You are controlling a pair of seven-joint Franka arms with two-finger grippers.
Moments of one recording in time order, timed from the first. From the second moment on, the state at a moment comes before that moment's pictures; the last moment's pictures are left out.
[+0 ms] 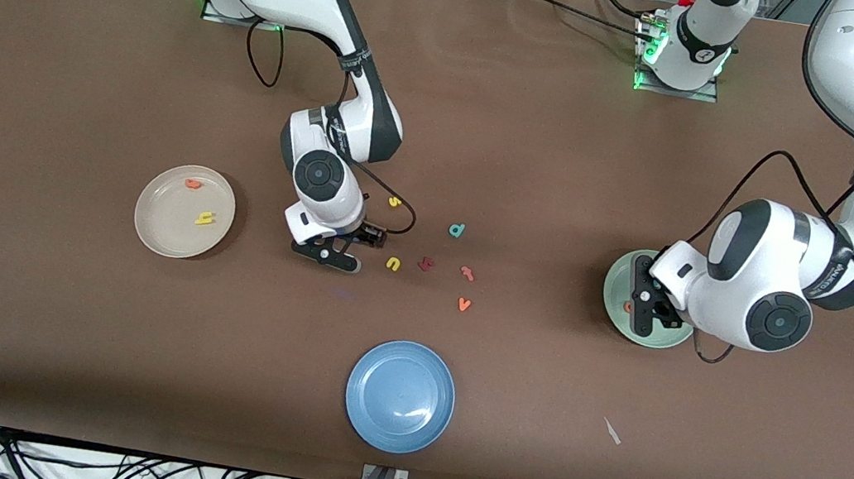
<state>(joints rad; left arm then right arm) -0.02 0.56 -0.17 -1.56 0.03 1.75 1.17 0.84 0.76 -0.29 -1.65 0.35 2.31 0.58</state>
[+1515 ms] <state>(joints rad) -0.01 0.48 -0.17 -1.98 0.14 2.27 0.93 0.83 0.76 -0.29 -1.65 0.38 2.31 0.58</state>
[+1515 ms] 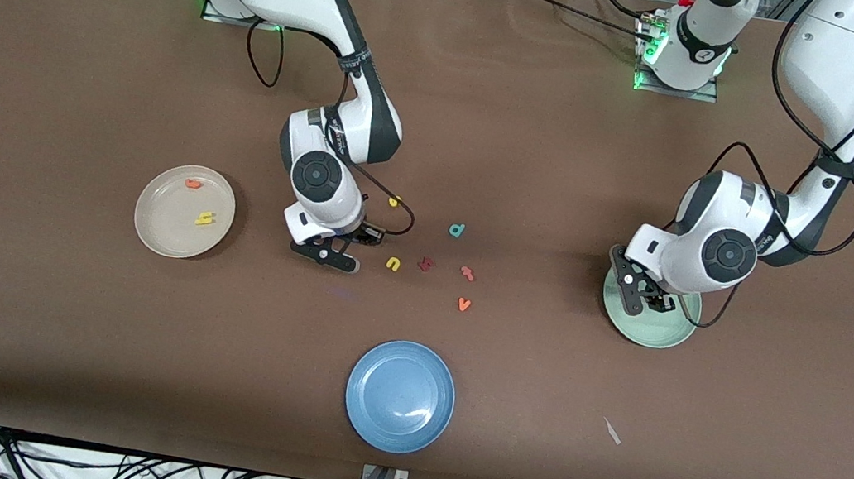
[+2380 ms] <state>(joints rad) -0.03 0.35 -0.20 -1.51 0.13 1.58 0.65 0.83 0.76 -0.29 -1.64 0.38 2.31 0.58</state>
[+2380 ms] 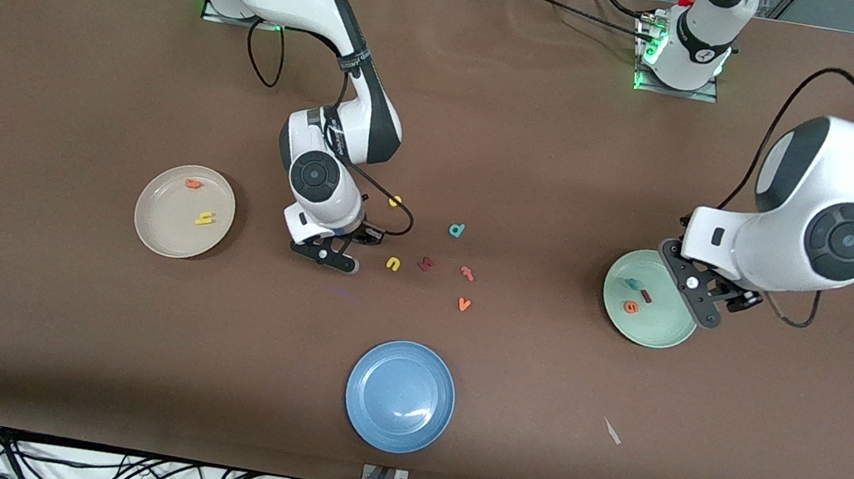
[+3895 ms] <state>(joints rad) -0.07 -0.04 -0.01 -1.68 0.04 1.67 0.03 0.83 0.63 -0.50 -1.73 0.39 2.12 0.16</state>
